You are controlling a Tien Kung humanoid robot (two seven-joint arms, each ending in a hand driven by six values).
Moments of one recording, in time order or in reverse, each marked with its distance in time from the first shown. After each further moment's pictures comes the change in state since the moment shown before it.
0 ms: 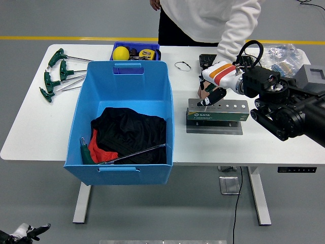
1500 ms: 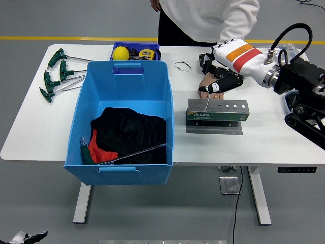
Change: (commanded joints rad) left arm 0.038 -0.002 -0.050 0.000 0.020 -0.005 0.001; right arm -0.171 -0.389 0.367 0.722 -0.130 -0.015 -0.100
